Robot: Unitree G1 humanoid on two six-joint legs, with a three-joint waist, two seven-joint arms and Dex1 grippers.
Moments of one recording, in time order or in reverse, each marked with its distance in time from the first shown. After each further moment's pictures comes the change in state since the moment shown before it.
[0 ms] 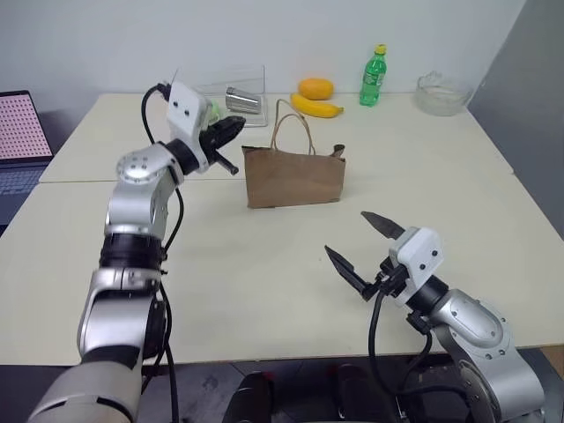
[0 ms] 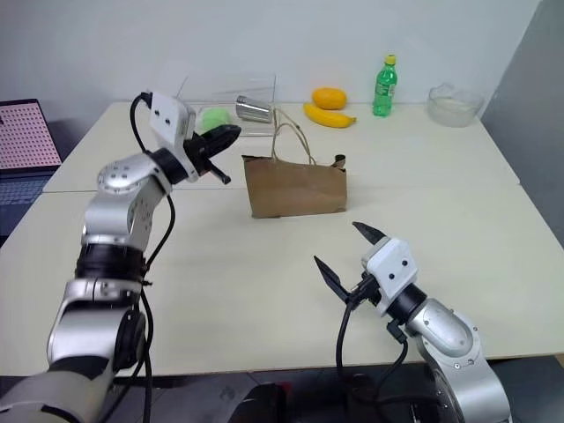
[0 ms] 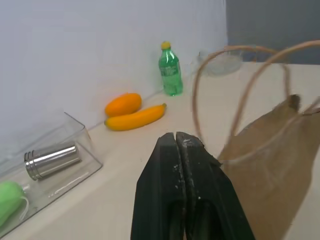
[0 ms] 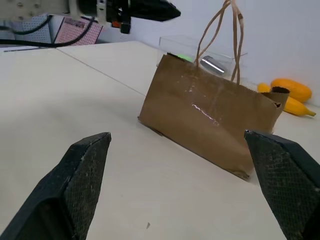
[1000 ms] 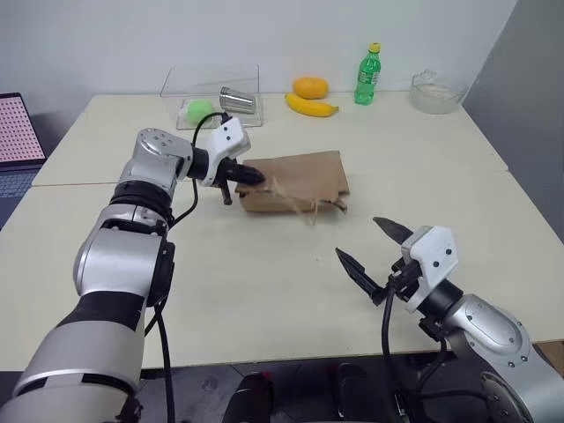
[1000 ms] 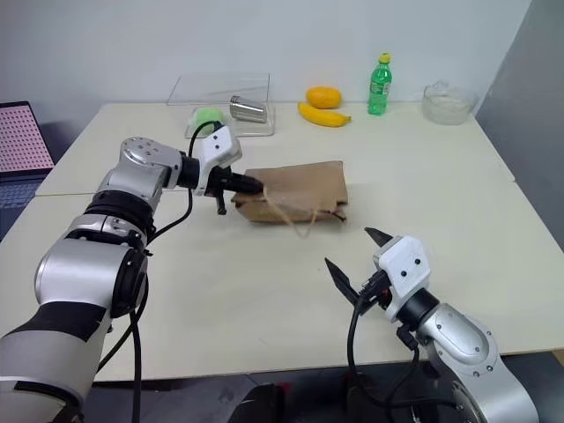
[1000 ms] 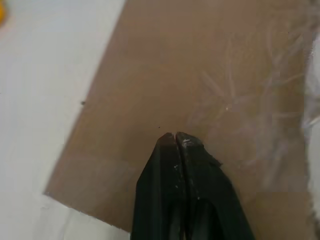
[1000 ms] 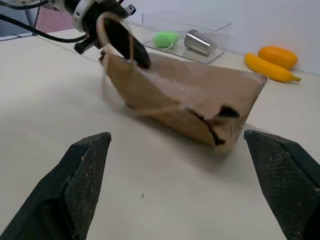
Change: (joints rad) left arm -0.177 0.043 -0.186 0.414 0.310 -0.147 -0.722; right arm -0.013 -0.102 -0.042 -0.075 0.159 0.193 -0.122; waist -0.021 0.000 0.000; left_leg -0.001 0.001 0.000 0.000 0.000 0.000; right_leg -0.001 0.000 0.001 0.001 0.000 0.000
